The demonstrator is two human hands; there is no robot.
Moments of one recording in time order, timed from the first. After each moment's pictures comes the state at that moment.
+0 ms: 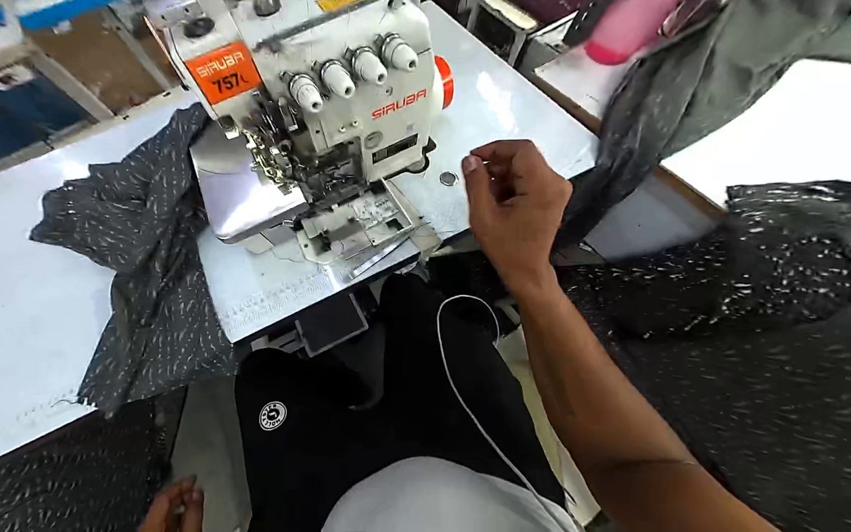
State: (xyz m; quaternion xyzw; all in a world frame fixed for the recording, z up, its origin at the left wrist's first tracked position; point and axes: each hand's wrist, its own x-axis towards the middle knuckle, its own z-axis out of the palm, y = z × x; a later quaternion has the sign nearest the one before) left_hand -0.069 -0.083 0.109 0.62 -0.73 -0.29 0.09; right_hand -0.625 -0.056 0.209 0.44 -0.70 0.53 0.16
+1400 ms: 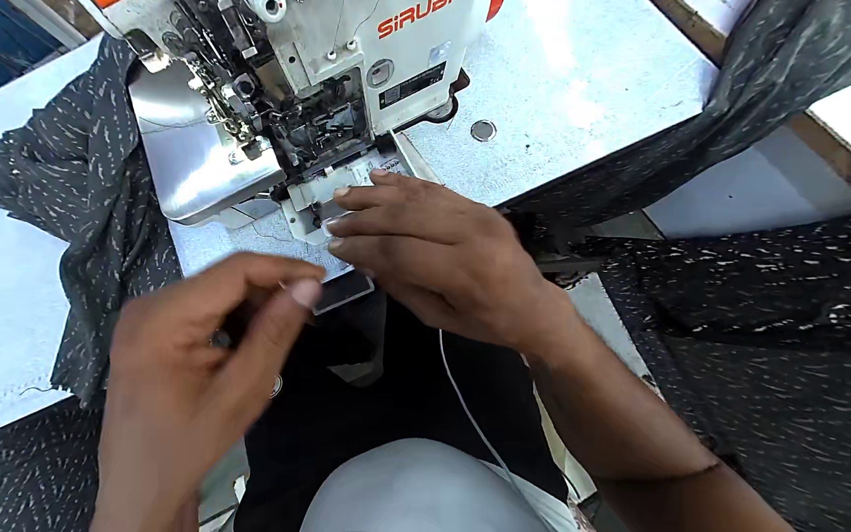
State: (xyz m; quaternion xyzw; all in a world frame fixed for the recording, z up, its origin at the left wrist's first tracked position) left_hand -0.353 -0.166 0.284 0.24 -0.88 -0.33 0.24; right_hand -0.574 -0.074 0.221 0.74 -0.47 0.48 0.00
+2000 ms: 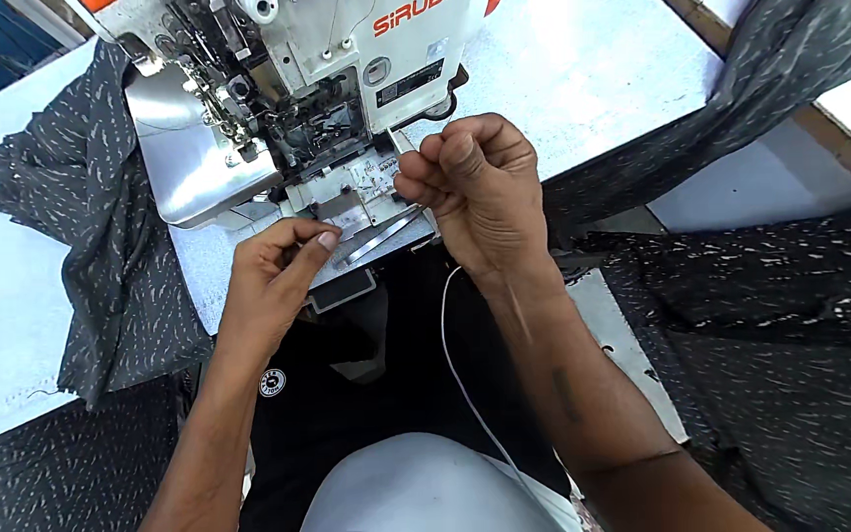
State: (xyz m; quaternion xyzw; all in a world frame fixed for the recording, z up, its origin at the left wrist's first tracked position) left_hand -0.387 -0.192 0.210 0.31 -0.74 -0.55 0.24; right_hand -0.590 -0.093 0.194 0.23 -0.23 0.86 -0.38
